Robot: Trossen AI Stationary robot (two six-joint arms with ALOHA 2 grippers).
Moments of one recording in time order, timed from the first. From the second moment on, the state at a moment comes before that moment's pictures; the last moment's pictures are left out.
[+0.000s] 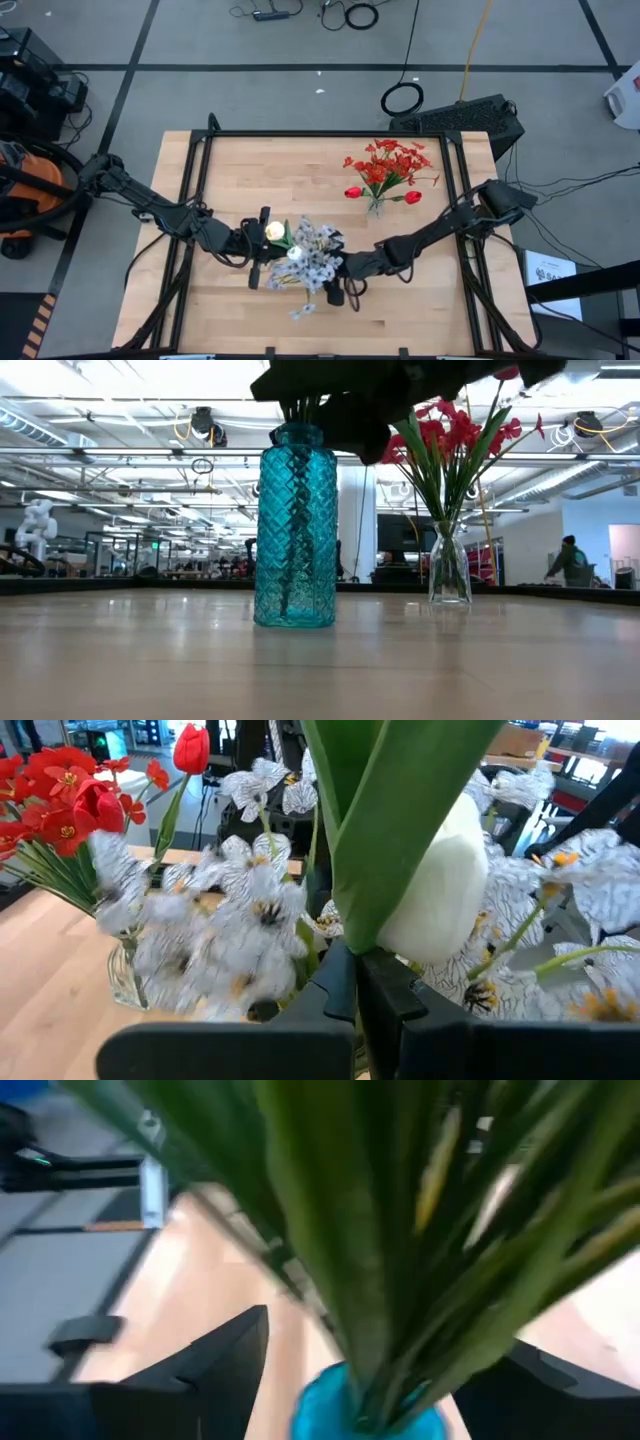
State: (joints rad) left arm -0.48 1.19 0.85 0.17 -0.36 -0.20; right arm 0.39 1.84 1.05 0.42 0.34 0.25
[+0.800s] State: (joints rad) left arm -0.48 1.19 0.85 0.17 -0.36 -0.20; right arm 0.39 1.84 1.09 0.31 0.36 0.25
